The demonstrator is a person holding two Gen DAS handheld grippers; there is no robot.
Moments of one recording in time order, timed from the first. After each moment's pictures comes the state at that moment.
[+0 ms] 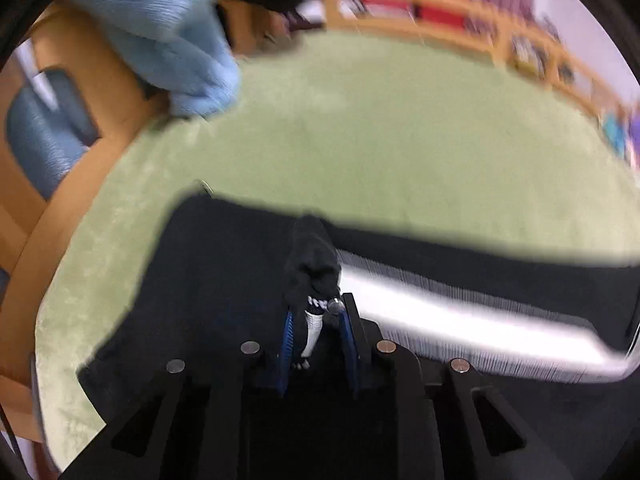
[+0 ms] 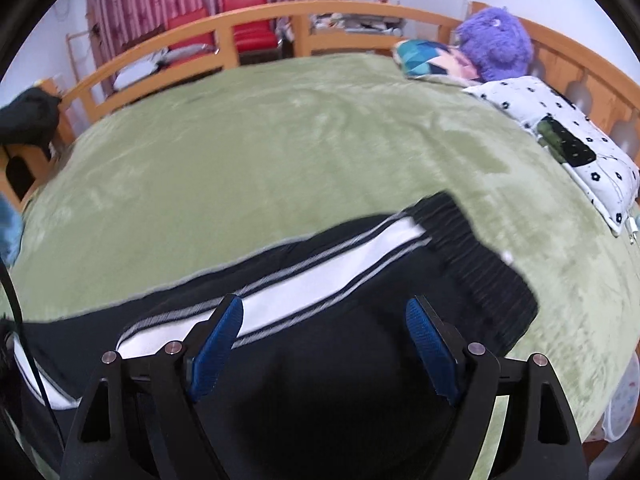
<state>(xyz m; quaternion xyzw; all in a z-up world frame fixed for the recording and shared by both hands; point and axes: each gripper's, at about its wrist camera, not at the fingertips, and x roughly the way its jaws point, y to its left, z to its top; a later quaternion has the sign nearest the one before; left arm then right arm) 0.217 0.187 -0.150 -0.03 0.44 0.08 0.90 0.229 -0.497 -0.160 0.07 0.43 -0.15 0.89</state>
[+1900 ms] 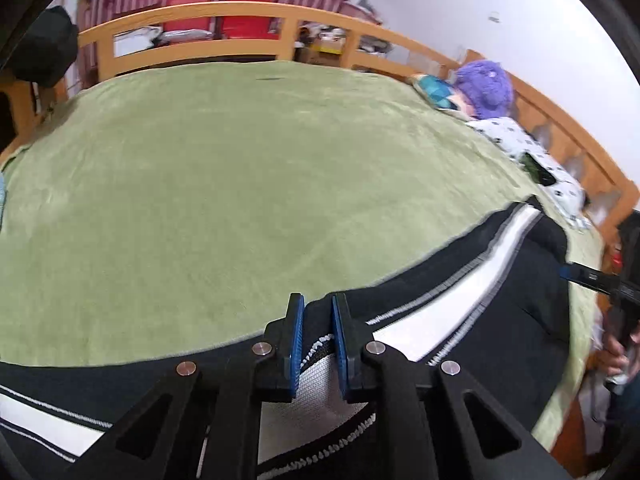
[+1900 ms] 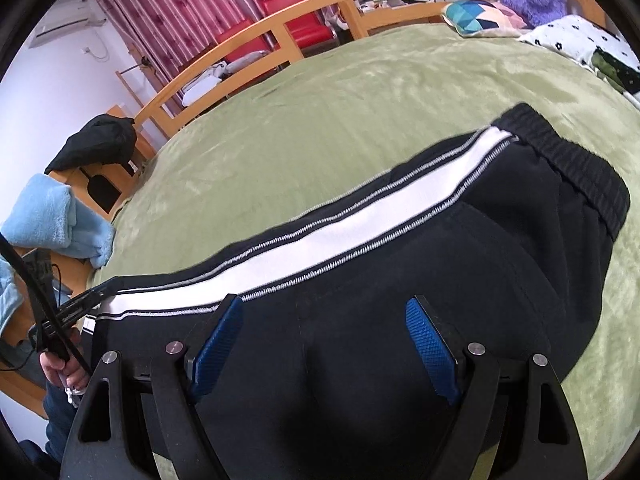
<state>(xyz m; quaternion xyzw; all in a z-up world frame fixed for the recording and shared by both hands) 0.278 0.008 -0.132 0.02 0.43 -0.25 0.87 0.182 -0.468 -0.189 0.21 0.40 -0.01 0.89</state>
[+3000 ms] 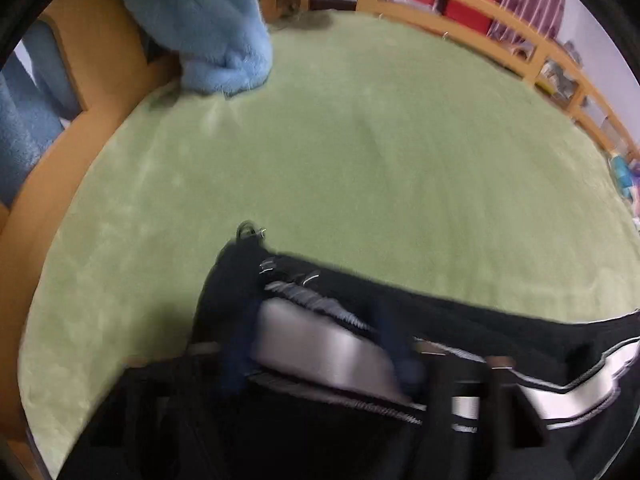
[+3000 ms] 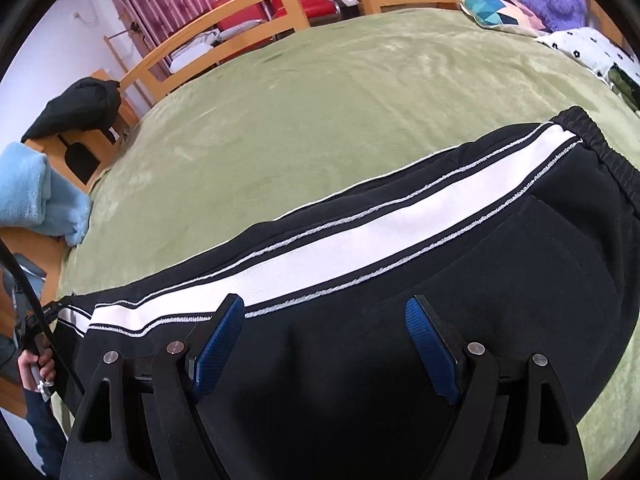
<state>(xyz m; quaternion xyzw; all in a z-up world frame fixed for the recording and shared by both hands) 0.323 0.286 -0.190 -0.06 0.50 0.07 0.86 0.222 -0.401 -0.206 0.16 0.45 -0.03 0.88</state>
